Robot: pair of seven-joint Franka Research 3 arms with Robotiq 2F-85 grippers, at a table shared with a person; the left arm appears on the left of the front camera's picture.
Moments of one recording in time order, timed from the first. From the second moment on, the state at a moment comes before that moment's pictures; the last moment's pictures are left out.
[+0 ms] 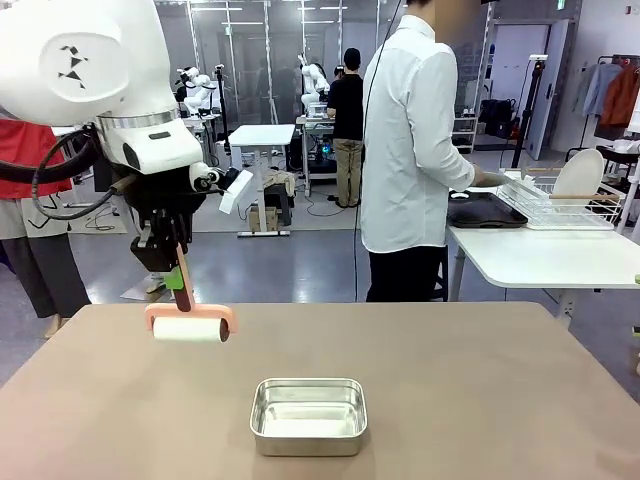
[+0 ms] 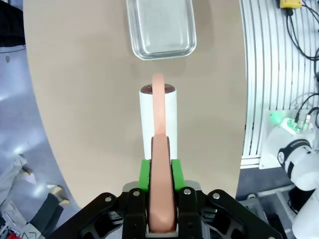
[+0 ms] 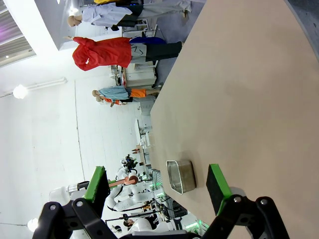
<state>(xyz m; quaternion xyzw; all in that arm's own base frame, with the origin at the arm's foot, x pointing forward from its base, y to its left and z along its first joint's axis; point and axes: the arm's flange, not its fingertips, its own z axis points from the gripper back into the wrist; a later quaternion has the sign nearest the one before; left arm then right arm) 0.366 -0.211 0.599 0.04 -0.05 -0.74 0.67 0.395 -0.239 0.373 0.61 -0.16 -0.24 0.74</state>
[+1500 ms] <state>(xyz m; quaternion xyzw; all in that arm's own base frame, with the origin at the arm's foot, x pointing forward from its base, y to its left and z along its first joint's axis) 0.408 -0.384 0.500 -0.02 -0.03 -0.78 0.63 0.395 -0.239 0.372 0.61 -0.16 -0.24 0.74</state>
